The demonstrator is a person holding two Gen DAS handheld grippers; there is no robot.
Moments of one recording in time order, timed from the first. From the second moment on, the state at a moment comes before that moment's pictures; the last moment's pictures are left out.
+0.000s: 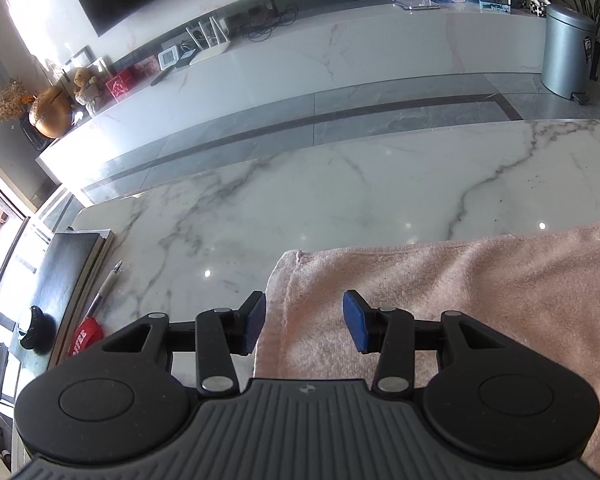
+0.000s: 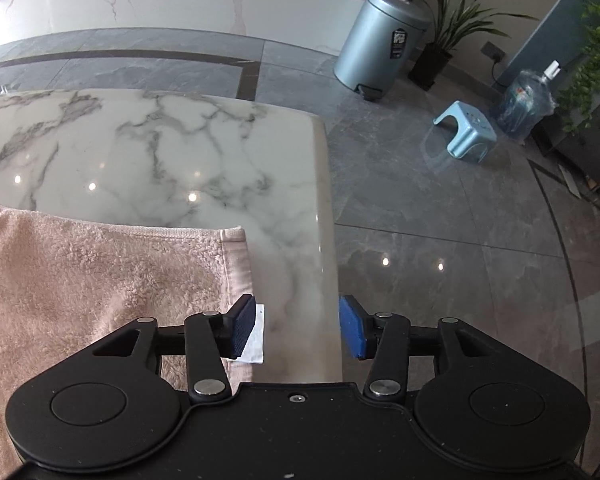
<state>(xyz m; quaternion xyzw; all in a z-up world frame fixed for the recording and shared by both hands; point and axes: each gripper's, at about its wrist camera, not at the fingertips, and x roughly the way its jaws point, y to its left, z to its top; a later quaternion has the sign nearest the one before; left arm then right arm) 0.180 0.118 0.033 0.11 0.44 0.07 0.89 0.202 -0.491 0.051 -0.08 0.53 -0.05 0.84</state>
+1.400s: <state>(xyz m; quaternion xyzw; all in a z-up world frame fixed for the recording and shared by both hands) 0.000 0.092 -0.006 0.03 0.49 0.00 0.87 -0.031 -0.487 0.015 -0.03 0.58 0.00 0.81</state>
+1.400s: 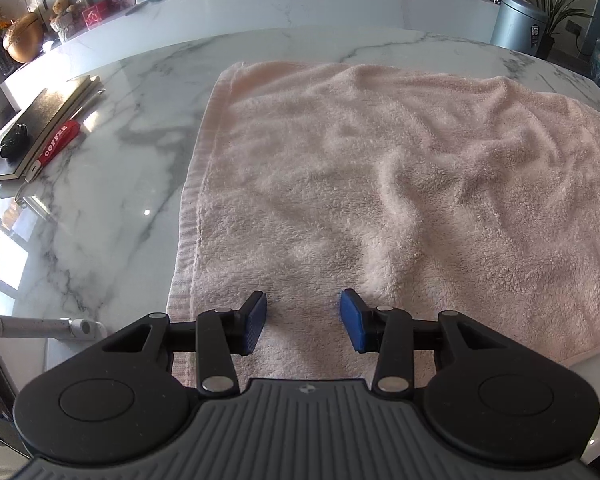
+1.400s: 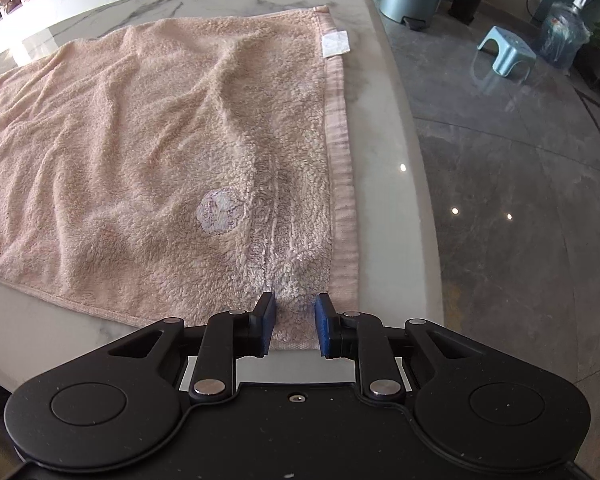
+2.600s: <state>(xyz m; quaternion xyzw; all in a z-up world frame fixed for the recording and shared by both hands) -0.028 0.088 0.002 0.03 0.49 0.02 0.87 -0.047 -0.546 0.018 0.11 0.58 -0.04 0.80</state>
